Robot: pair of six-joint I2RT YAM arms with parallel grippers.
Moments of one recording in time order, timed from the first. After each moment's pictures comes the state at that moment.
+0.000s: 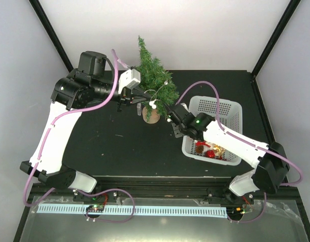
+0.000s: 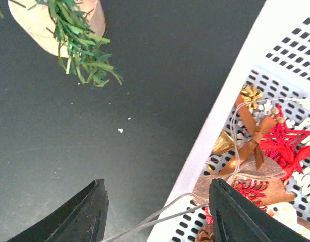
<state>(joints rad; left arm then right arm) -0.44 1.43 1.98 -1.17 0.95 0.50 0.85 1.45 1.19 -0.83 0.35 0.45</state>
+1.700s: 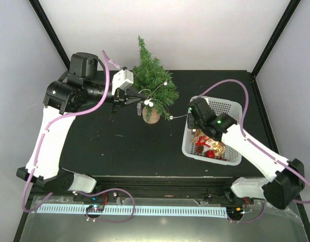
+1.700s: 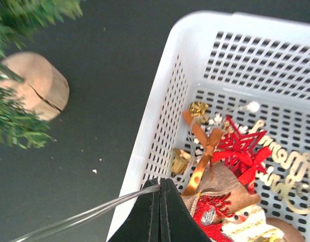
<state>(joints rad) -0.39 1.39 1.97 -1.18 0.98 0.52 0.67 1.29 1.08 -0.73 0.34 0.51</state>
